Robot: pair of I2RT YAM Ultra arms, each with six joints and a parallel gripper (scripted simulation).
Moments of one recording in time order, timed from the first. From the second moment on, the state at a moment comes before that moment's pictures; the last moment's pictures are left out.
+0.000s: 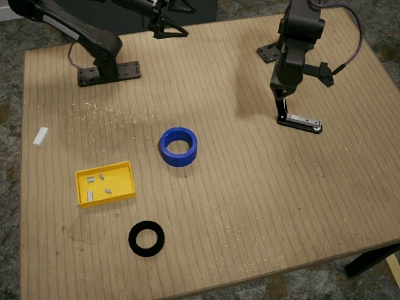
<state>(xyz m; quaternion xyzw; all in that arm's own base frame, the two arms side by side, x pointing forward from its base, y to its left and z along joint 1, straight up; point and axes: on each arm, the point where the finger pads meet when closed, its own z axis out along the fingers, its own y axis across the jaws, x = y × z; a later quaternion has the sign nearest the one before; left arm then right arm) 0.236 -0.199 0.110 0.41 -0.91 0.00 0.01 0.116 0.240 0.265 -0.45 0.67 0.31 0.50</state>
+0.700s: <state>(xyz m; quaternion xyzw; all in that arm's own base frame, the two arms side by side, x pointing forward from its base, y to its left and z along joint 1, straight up) 0.249 -0.182 0.115 0.41 -0.90 0.05 0.12 0.116 0.240 0.265 -0.45 0.67 0.31 0.50</state>
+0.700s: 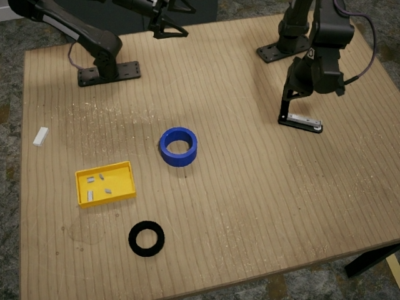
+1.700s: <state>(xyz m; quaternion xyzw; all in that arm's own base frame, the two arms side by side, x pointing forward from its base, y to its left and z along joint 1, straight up) 0.268 -0.161 0.112 0.39 -0.87 0.12 0.28 0.116 0.240 0.265 -0.45 0.67 0.31 0.50</state>
